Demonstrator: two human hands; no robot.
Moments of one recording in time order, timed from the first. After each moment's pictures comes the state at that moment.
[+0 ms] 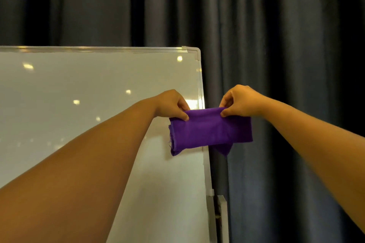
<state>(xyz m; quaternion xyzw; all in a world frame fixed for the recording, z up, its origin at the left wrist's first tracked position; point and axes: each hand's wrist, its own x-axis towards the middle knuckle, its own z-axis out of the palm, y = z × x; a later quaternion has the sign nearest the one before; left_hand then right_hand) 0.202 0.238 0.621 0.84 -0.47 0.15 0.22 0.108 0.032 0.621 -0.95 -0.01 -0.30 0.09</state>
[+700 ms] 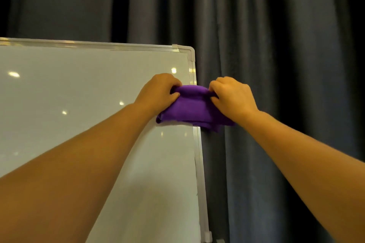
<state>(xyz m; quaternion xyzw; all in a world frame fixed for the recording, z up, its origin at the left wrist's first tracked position) 0.280 0.187 0.645 0.74 -0.41 0.49 0.20 0.200 0.002 0.633 -0.80 0.00 -0.57 -0.17</state>
